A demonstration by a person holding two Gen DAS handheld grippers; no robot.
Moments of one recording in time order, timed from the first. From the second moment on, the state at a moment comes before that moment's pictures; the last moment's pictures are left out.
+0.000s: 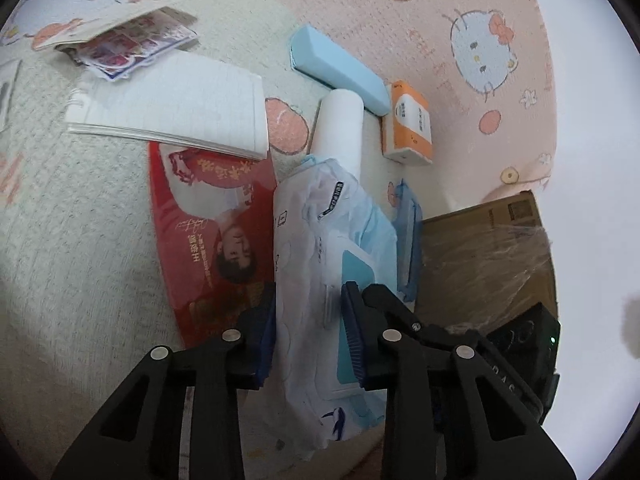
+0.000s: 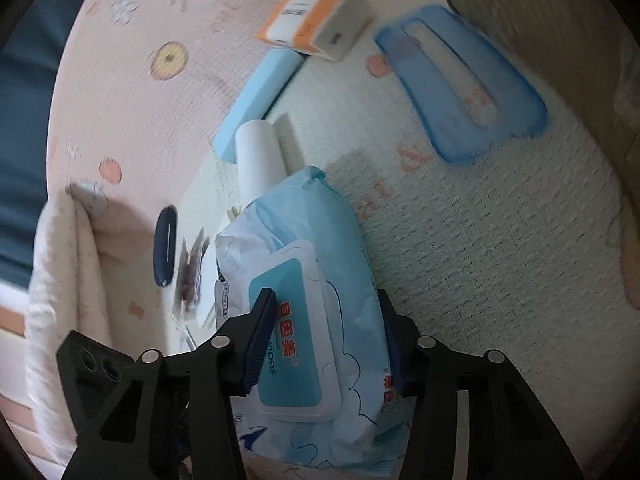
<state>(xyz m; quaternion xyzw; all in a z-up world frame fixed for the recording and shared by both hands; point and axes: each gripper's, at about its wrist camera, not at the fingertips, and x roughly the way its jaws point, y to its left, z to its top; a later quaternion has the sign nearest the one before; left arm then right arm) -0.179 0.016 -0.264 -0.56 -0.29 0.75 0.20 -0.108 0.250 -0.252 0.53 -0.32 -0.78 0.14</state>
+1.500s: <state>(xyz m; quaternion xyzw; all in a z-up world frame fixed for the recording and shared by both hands) -0.135 0.164 -0.037 -0.40 -0.18 0.83 0.35 -0.064 0.378 -0.028 0.35 -0.29 -0.87 0.19</state>
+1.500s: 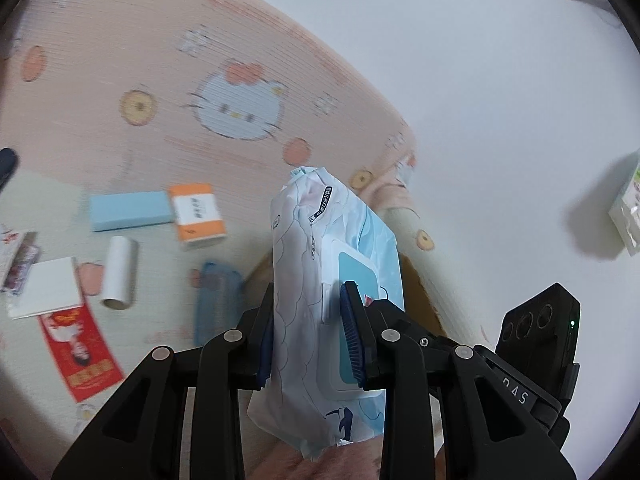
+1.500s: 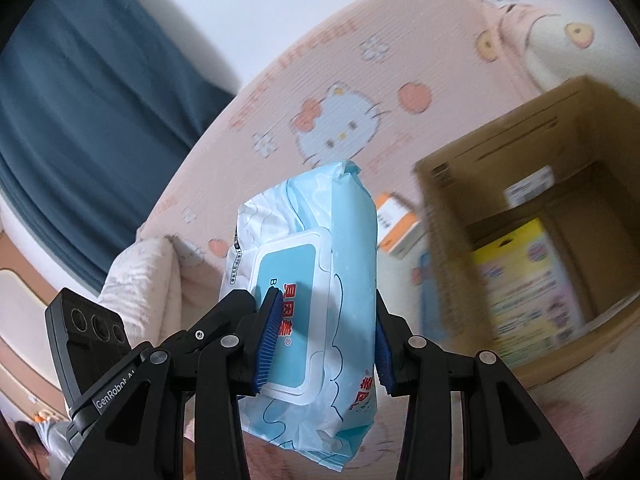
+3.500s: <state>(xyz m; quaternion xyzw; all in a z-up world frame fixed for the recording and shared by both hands) -0.134 0.207 -0.033 -0.47 -0.15 0.81 0.31 -0.063 0.452 -0.004 0.41 -0.21 -0.88 0.15</state>
